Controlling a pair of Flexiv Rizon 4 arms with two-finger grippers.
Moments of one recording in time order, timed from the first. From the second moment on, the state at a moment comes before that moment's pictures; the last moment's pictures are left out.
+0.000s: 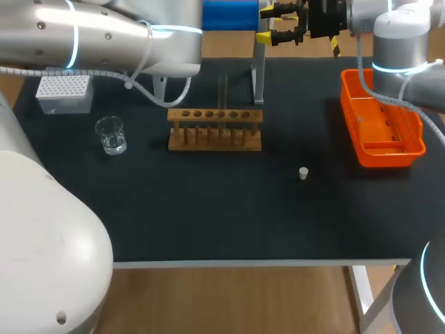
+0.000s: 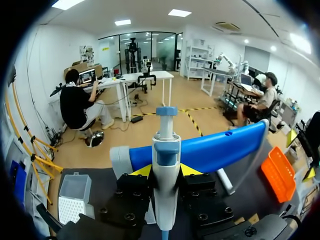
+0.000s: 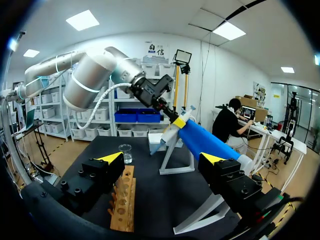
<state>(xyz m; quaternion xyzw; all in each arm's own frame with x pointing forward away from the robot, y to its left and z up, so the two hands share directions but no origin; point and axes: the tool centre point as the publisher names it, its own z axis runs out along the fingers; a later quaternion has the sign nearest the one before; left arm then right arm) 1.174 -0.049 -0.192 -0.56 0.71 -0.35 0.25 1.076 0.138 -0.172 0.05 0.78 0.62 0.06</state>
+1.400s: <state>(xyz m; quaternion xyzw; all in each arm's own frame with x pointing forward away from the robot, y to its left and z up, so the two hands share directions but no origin) 1.112 -0.083 -0.172 -0.54 0.71 -0.39 0.23 1.076 0.138 -0.172 0.05 0.78 0.62 0.06</state>
